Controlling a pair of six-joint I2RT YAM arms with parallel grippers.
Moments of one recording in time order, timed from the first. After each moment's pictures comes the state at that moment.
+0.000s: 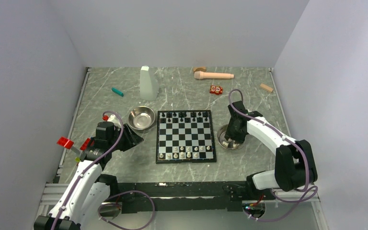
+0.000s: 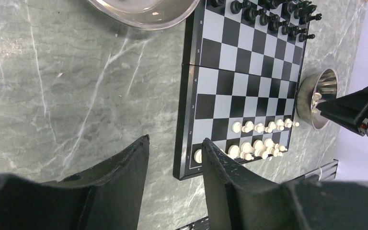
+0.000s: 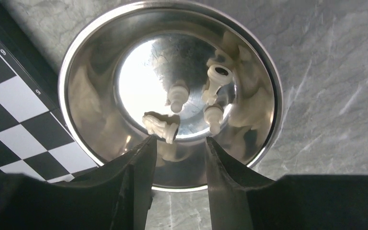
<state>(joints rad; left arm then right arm) -0.15 0.69 0.43 -0.43 0.30 -0.66 0.29 1.36 0.81 -0.74 0.16 0.67</state>
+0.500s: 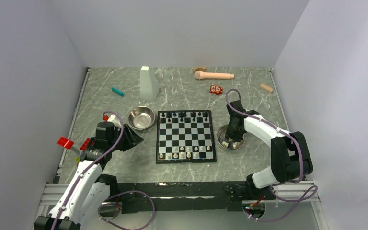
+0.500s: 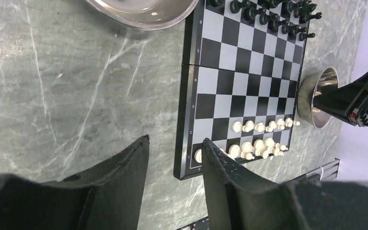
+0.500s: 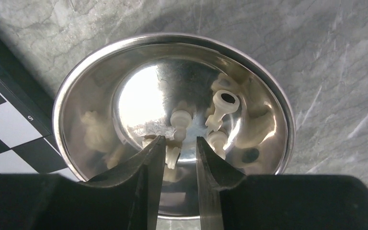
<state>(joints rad) -0.15 0.69 0.43 -0.43 0.30 -0.65 0.28 1.46 0.81 -0.65 0.16 0.64</state>
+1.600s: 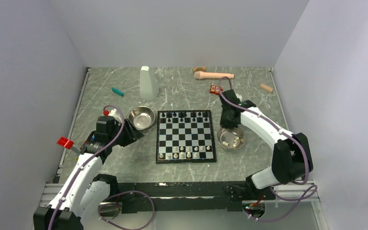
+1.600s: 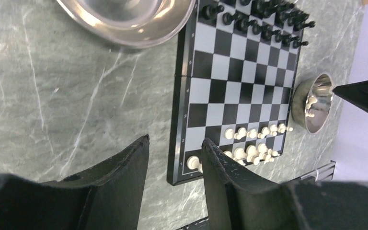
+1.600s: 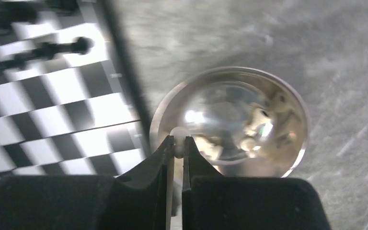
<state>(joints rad) -0.15 0.78 0.49 -0.43 0.30 -0.65 0.36 1.46 0.98 -0.71 0.20 0.58</state>
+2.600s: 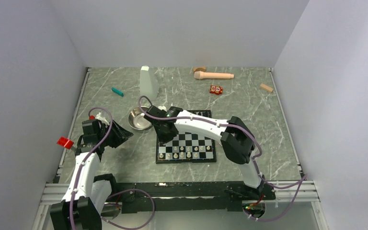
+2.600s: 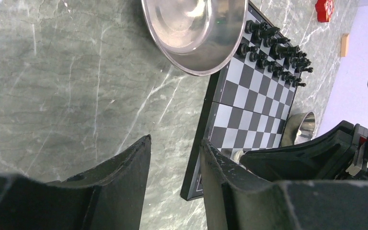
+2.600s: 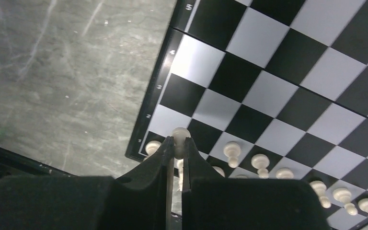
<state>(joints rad) 0.19 0.84 0.44 -0.36 0.50 -0.59 1.05 2.04 1.67 -0.85 0.12 0.66</state>
